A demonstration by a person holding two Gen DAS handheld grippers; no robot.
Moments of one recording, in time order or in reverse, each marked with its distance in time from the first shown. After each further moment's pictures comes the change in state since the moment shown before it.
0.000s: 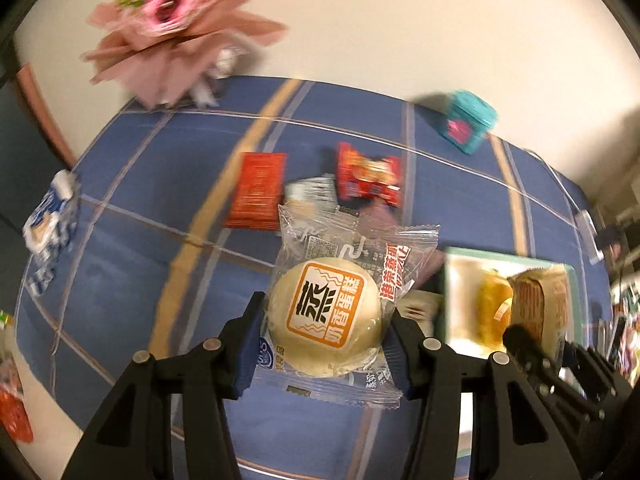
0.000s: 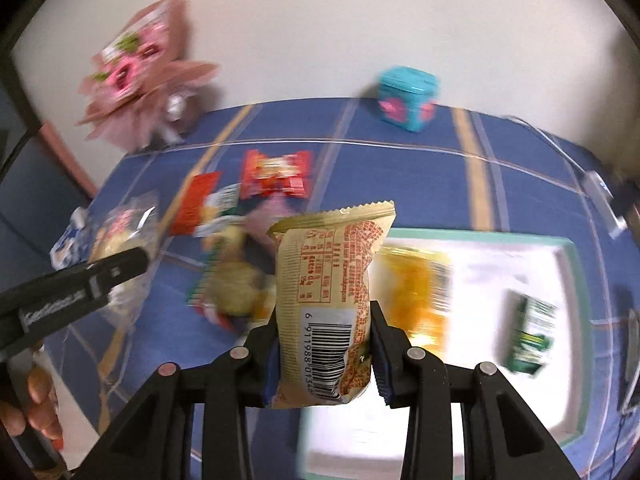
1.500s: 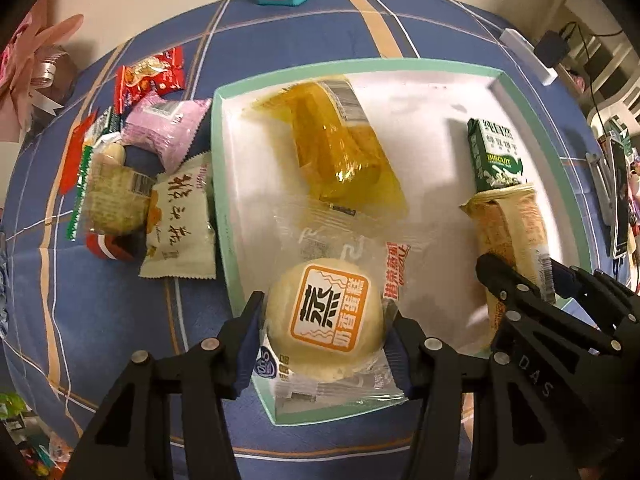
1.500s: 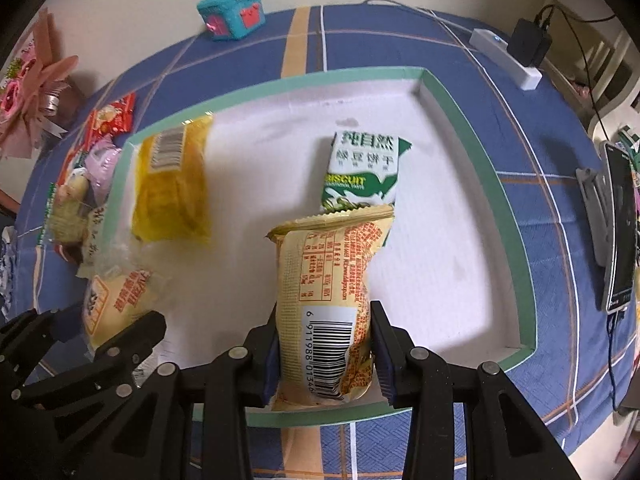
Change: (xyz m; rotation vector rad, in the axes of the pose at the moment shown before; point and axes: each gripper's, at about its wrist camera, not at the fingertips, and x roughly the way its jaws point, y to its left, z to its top) left arm 0.063 -0.170 -0.102 0.348 0.253 -0.051; right arm 0.018 -0.135 -0.083 0.211 0.215 -0.179
